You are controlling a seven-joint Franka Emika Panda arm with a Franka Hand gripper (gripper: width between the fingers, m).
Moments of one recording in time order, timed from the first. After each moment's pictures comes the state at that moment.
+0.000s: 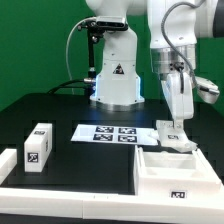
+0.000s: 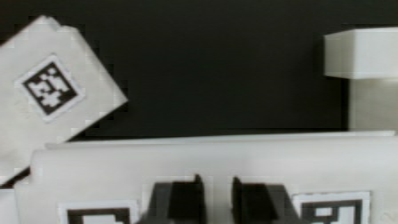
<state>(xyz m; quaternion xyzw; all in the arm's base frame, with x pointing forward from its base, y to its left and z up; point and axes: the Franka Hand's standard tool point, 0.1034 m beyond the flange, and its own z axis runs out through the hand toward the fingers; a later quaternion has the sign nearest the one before) 0.454 0.115 0.068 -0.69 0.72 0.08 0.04</state>
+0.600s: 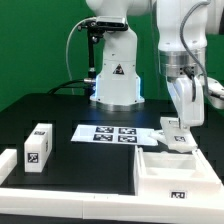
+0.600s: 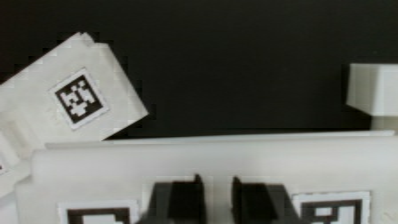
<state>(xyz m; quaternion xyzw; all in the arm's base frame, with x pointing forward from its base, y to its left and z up) 0.460 0.126 0.071 -0.70 0.71 0.09 0.02</state>
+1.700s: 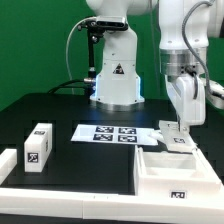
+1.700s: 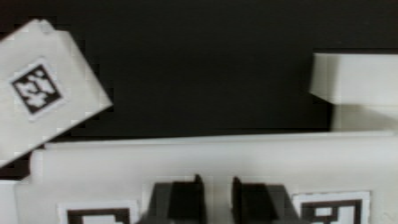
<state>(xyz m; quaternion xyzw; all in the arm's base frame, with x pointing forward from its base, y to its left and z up) 0.470 0.117 0.066 -0.71 0.70 0.03 0.04</state>
